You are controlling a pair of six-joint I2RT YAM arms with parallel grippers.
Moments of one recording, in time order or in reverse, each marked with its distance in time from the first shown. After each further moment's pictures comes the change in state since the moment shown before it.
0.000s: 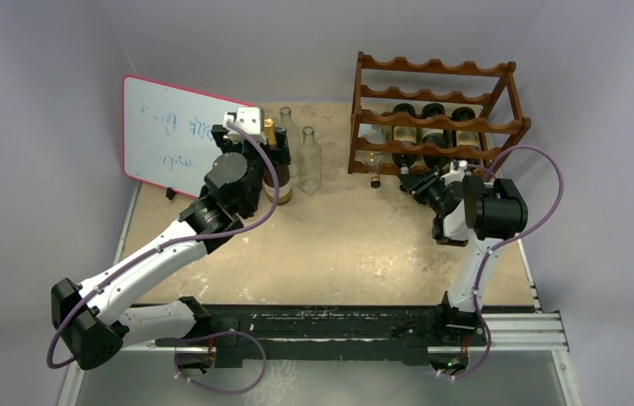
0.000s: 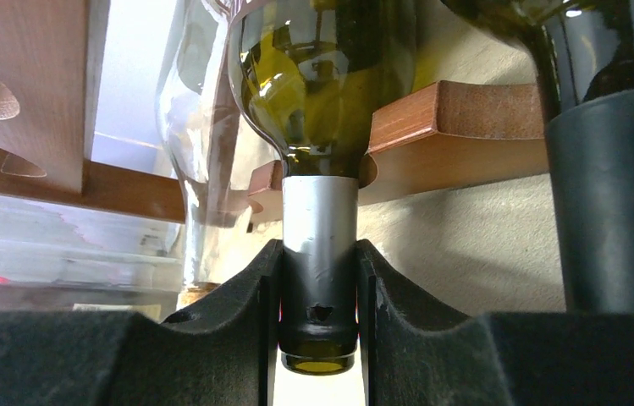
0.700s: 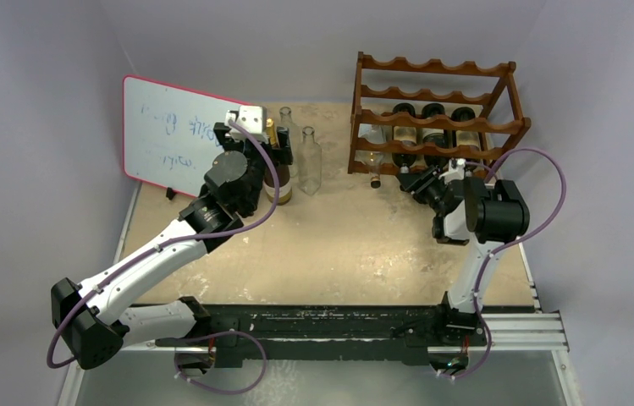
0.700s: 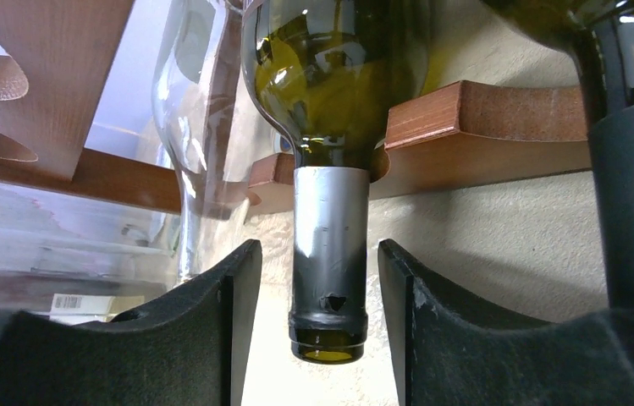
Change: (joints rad) left arm 0.000 0.004 0.015 -0.012 0.037 0.000; right arm 0.002 -0.046 -0.007 -0.064 0.004 -0.068
